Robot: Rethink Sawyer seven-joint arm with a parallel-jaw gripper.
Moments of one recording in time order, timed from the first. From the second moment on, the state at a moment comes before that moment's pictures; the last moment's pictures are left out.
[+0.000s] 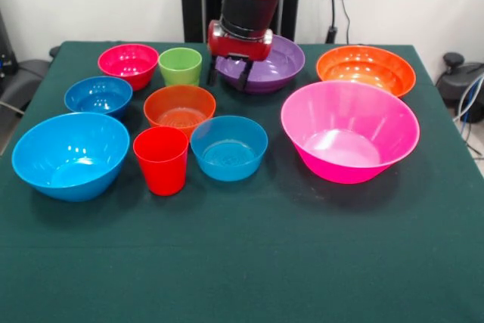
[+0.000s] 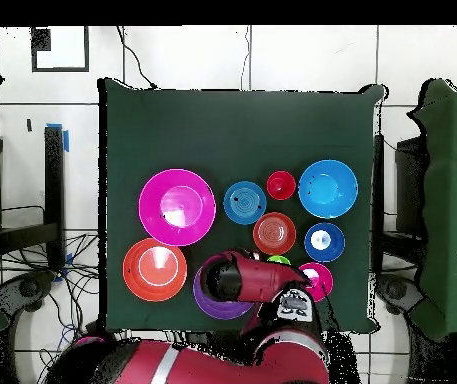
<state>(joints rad) -0.15 -0.47 -0.21 1.91 -0.16 0.10 1.59</state>
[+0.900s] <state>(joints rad) -0.36 -0.44 -0.12 1.91 -0.21 0.10 1.59</state>
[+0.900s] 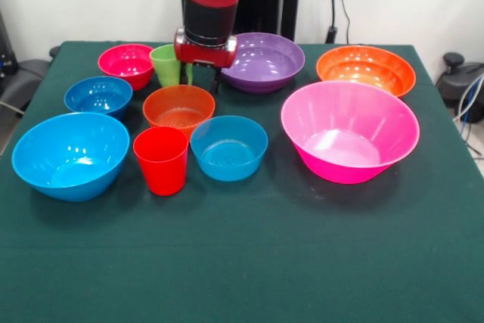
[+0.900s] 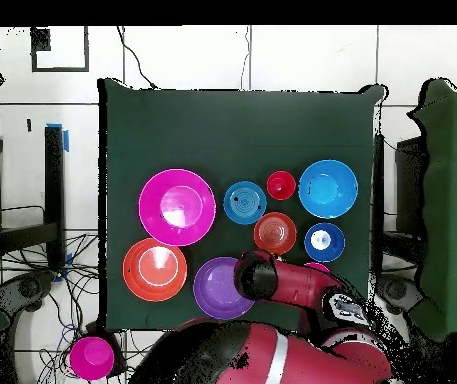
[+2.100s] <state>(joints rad) -0.28 -0.51 -0.09 1.91 -0.21 0.10 1.59</state>
